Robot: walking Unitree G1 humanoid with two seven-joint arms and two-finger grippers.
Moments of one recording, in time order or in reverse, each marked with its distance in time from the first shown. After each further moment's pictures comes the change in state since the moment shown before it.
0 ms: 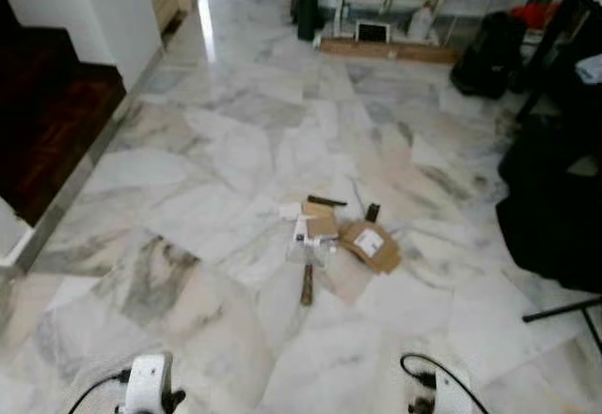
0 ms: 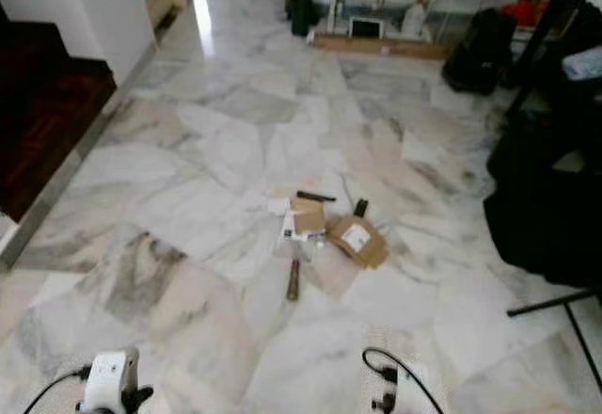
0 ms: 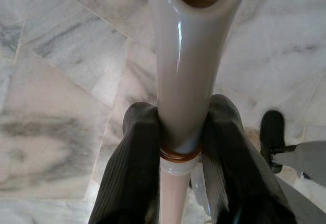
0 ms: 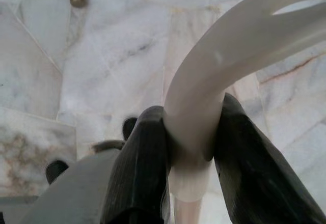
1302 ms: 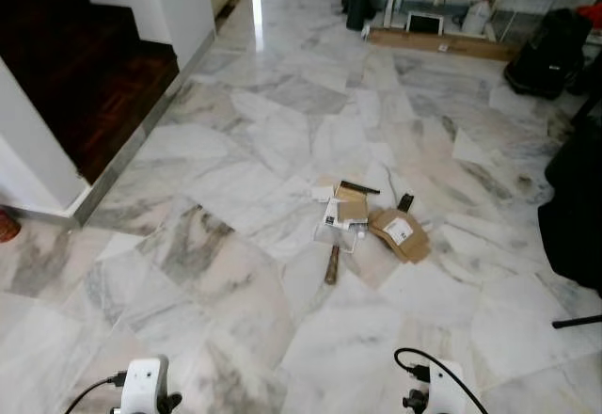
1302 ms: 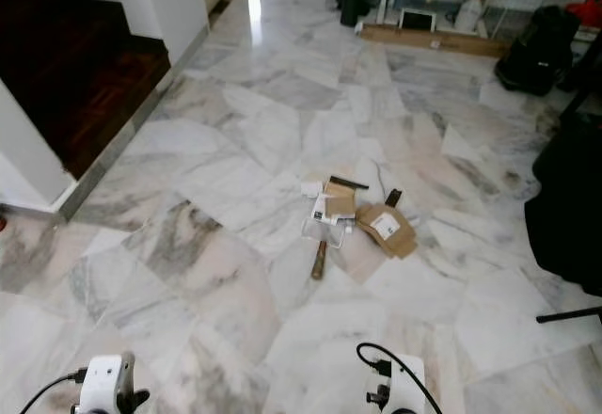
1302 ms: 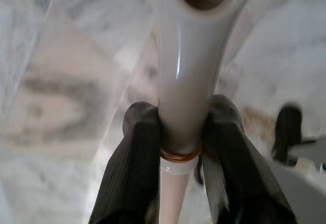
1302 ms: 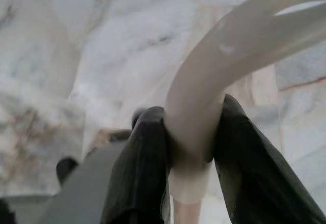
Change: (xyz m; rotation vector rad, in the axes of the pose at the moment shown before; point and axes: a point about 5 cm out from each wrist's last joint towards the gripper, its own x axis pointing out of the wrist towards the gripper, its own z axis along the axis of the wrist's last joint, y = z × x) left arm 0.002 0.001 0.011 0.013 -0.026 -0.002; right arm 0.001 0.001 0.005 0.006 -0.013 -0.003
